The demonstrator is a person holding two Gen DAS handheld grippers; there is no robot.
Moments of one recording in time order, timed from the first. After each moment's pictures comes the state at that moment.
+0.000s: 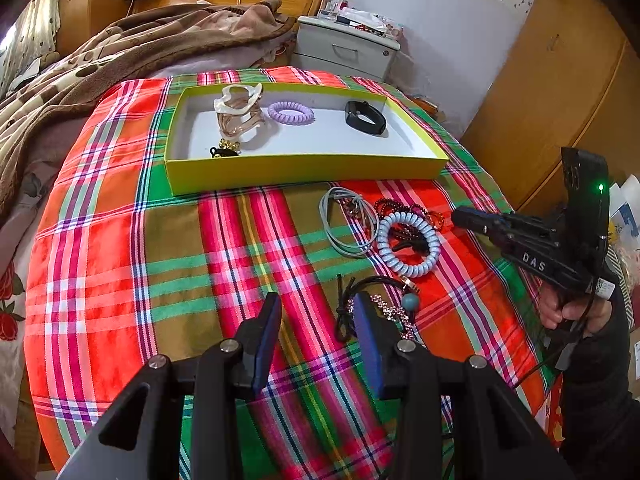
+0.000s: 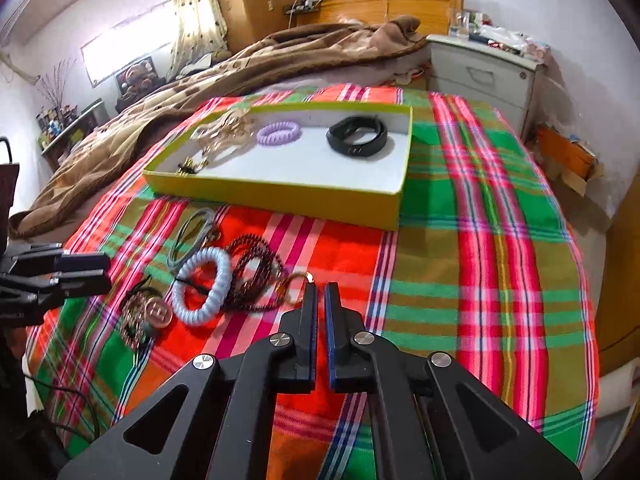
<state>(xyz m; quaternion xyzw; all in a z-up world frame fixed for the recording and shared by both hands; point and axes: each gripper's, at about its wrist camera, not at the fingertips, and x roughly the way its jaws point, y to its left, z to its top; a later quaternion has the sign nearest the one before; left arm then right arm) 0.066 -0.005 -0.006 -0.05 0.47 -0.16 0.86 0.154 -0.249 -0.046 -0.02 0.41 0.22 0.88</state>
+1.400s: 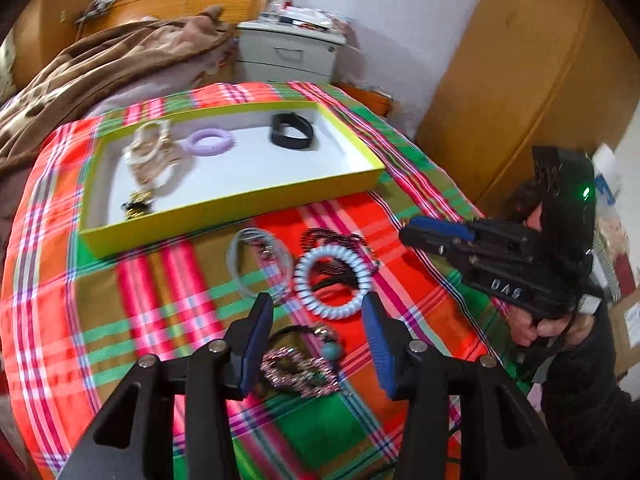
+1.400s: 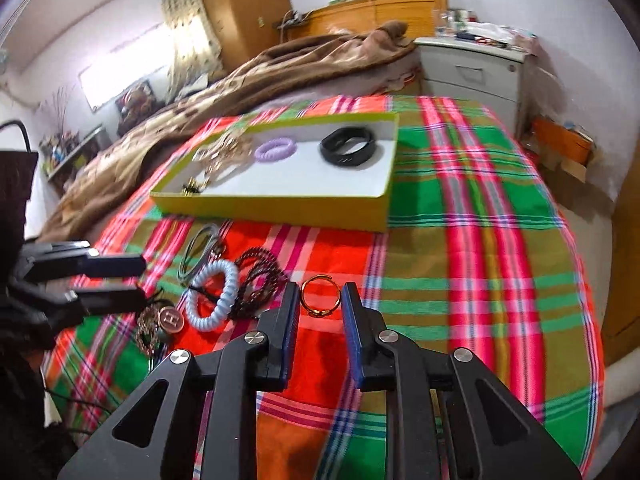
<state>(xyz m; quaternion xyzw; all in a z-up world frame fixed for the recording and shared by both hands) 0.089 -0.063 0.011 0.00 0.46 -0.24 0.86 0.142 -0.269 -0.037 0.02 0.40 0.22 0.89</state>
